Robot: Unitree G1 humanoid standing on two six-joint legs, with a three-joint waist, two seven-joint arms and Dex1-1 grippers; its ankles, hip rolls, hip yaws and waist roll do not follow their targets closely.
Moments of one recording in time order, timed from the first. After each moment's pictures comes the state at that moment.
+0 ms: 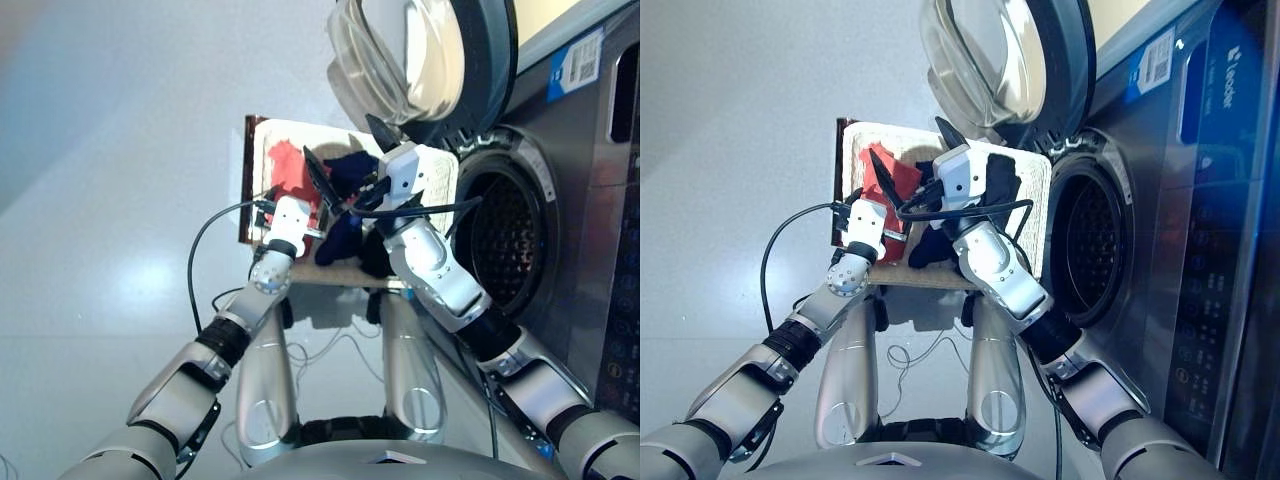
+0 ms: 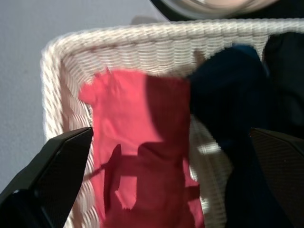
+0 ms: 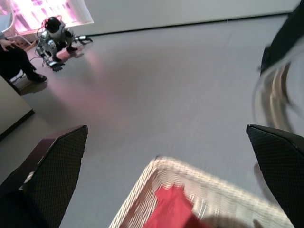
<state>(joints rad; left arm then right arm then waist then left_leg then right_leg) -0.56 0.29 -0.54 0.59 -0.23 -0.23 0.31 -0.58 -0.30 0.60 0.03 0.42 -0.27 -0.10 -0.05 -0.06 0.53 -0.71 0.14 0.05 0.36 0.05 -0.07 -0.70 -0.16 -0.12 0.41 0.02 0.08</state>
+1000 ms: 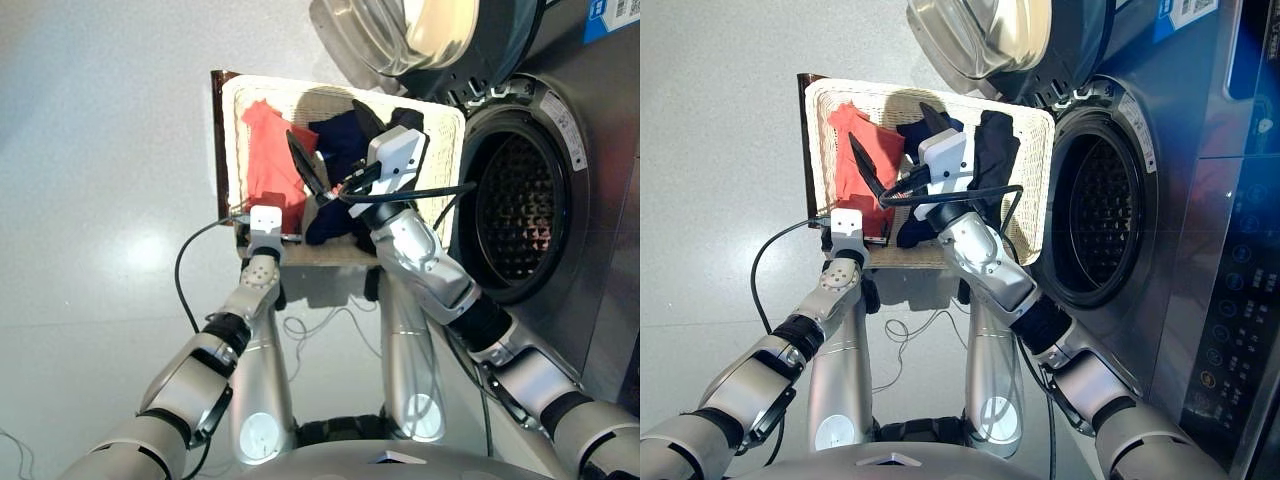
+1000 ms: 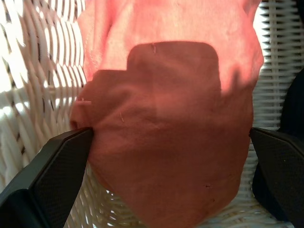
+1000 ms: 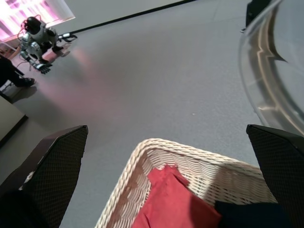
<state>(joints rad) -0.56 0.26 -0.48 0.85 -0.45 -0.23 0.31 -0.66 -0.31 0.63 0.03 0.50 -0.27 -0.14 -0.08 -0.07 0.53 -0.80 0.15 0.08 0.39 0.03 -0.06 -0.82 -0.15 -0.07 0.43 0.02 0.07</state>
